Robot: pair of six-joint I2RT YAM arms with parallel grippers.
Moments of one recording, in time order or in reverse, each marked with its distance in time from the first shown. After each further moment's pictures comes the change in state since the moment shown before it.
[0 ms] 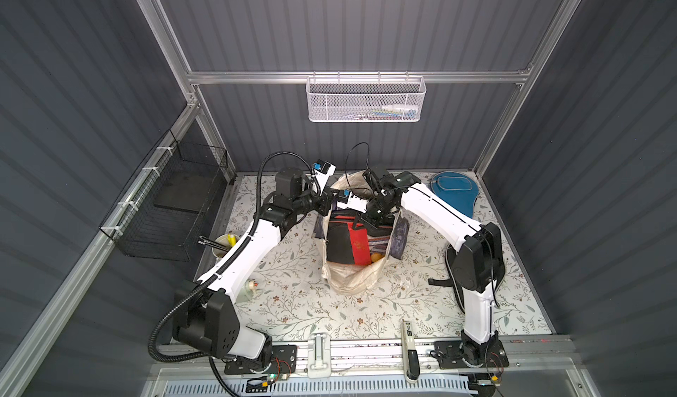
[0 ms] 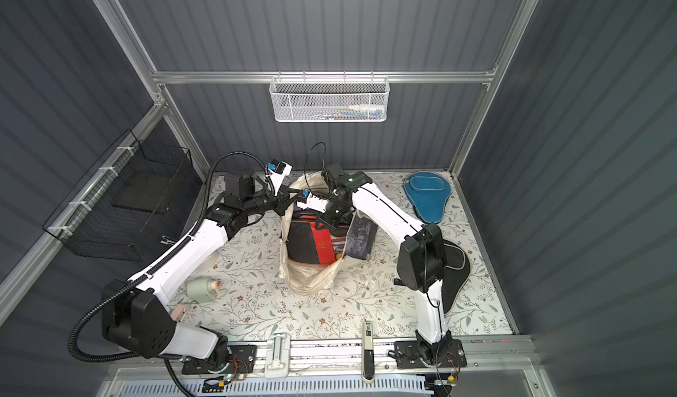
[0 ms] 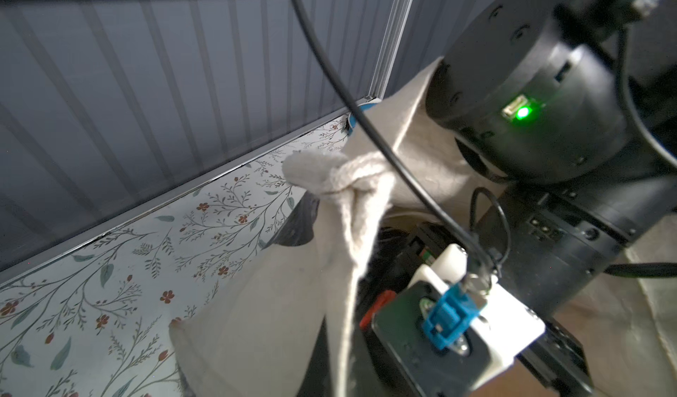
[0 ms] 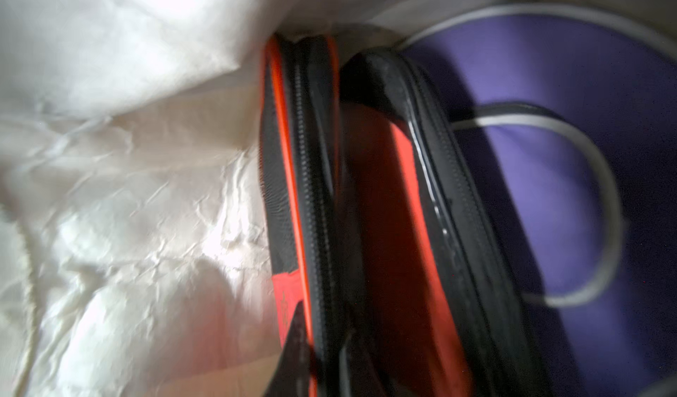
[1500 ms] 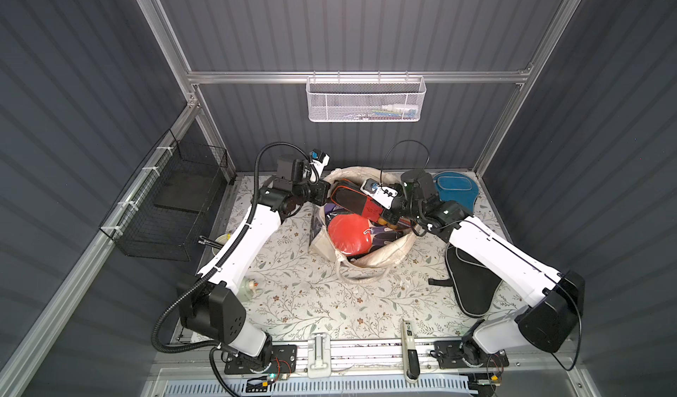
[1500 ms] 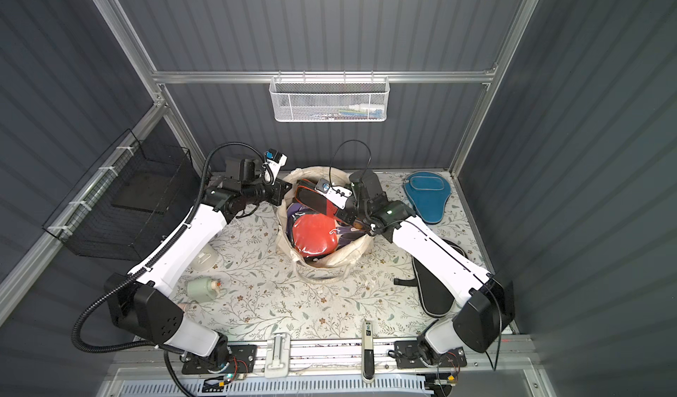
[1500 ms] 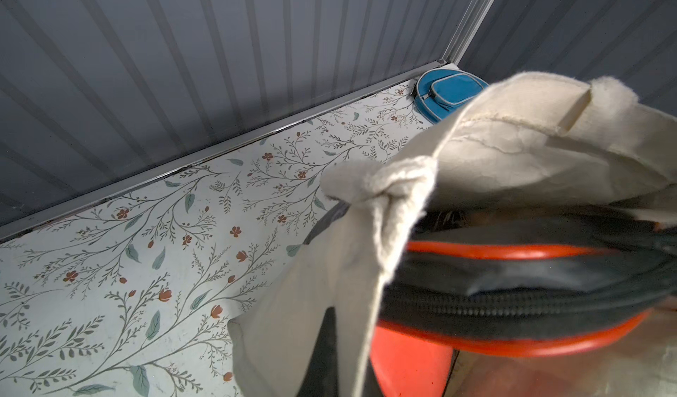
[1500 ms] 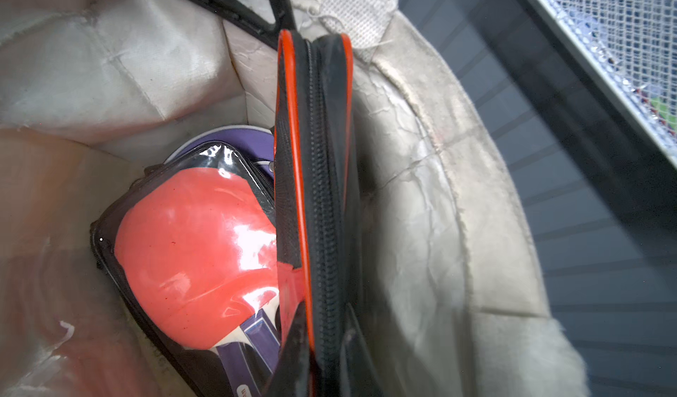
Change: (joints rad) left arm 0.003 0.093 0.251 -0.321 -0.201 -0.019; right arm 0.005 -0.563 -0.584 0.694 0.396 -0.010
